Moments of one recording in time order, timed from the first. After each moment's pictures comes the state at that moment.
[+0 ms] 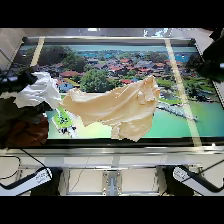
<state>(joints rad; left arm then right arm) 0.44 -1.18 1.09 1.00 -0.89 -1.26 -0.45 -1.08 1.35 -1.16 1.26 1.35</state>
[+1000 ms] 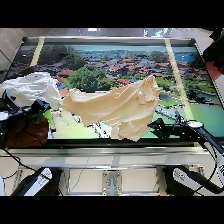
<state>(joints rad) 0.47 -1.00 0.64 0.78 -0.78 -1.25 -0.29 -1.15 0.38 -0.57 0.96 1.24</state>
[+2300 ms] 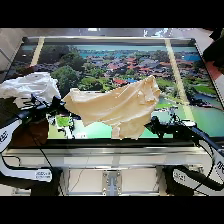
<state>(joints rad) 0.28 -1.54 0.76 0.13 -0.59 -0.90 -0.19 -1.20 0.38 -0.40 0.85 1.19</state>
